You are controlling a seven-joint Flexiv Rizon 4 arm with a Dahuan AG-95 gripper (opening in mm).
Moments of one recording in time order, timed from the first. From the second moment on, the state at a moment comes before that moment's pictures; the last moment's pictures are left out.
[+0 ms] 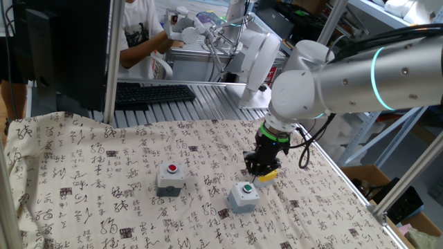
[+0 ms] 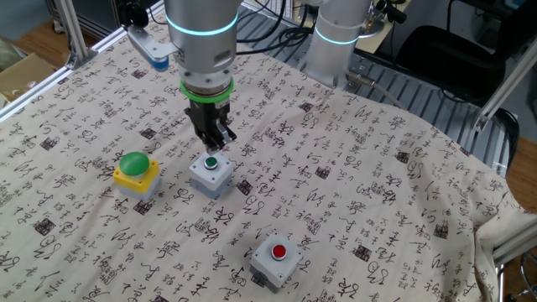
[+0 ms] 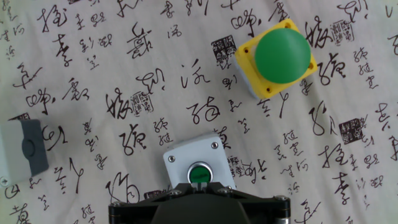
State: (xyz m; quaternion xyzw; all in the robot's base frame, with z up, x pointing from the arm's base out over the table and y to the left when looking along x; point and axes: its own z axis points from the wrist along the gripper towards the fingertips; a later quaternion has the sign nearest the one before) arm 0.518 -0.060 0.115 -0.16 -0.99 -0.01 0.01
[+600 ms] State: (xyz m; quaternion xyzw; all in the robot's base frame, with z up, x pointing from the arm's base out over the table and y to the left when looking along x) arm 0.523 -0.060 0.108 -0.16 -0.99 -0.01 0.01
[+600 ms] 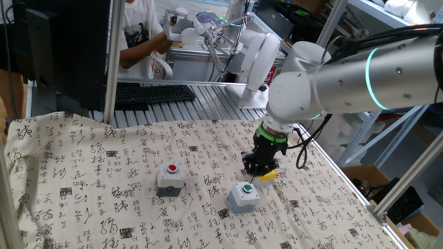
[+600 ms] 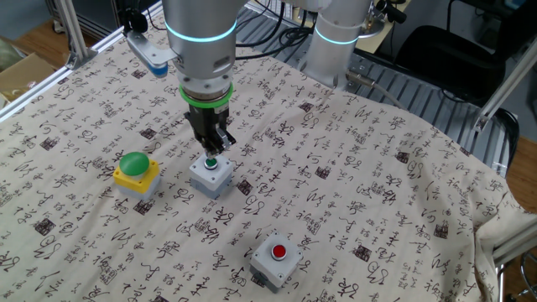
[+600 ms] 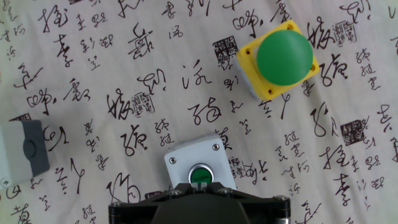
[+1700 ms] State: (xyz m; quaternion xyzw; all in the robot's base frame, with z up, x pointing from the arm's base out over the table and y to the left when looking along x) arm 0.524 -0.062 0.090 -0.16 -0.99 -0.01 0.00
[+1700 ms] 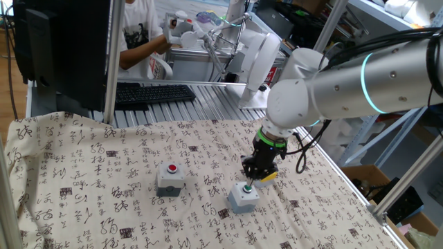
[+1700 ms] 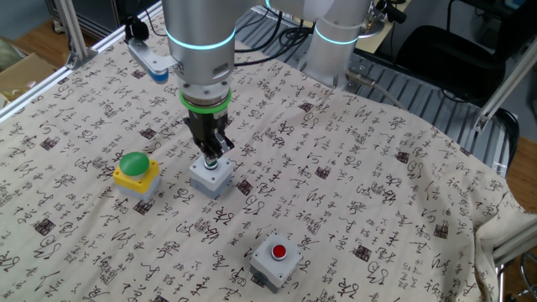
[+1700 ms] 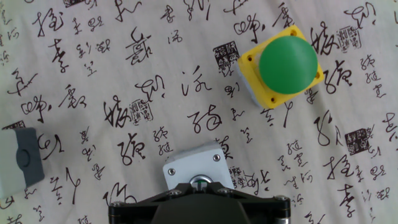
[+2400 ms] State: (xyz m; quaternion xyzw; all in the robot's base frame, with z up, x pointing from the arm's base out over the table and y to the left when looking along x) arm 0.521 -0.061 0.083 -0.16 -0.99 -0.02 0.00
